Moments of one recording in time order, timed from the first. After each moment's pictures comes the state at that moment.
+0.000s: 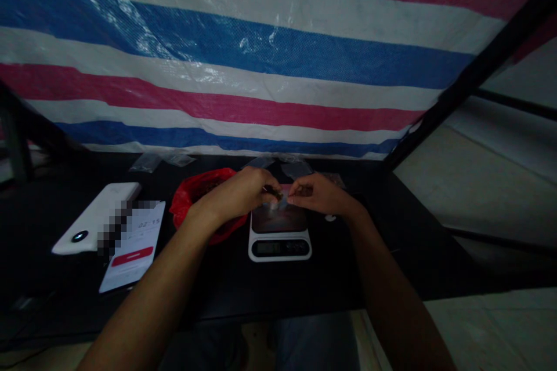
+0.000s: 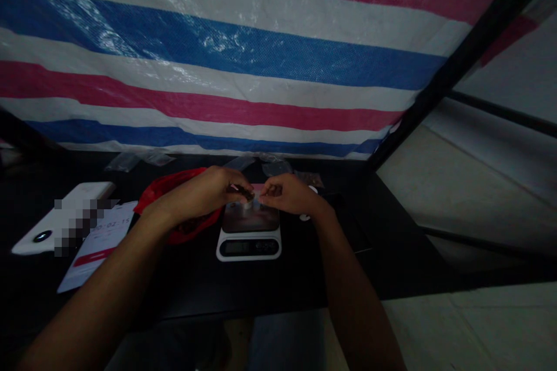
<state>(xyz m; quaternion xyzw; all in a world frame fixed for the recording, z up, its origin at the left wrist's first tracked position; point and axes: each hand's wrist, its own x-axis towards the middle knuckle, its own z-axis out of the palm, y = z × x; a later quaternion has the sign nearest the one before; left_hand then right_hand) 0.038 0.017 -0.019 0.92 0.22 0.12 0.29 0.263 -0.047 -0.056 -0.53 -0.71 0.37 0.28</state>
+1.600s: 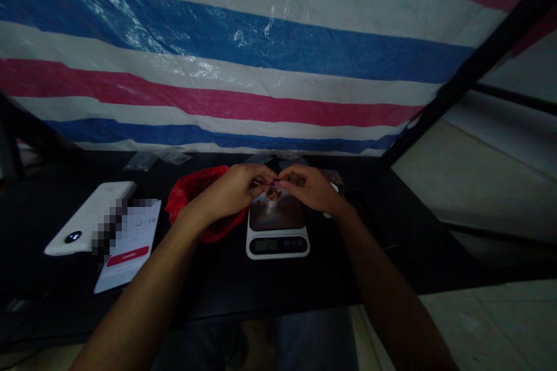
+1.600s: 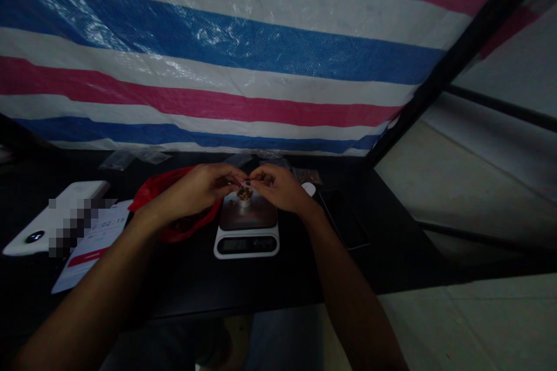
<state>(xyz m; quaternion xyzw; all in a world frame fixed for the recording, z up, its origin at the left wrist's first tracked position) 0.029 0.020 -0.035 0.88 0.23 0.22 0.36 0.246 -0.040 -0.064 -0.53 -0.71 0.25 0.40</state>
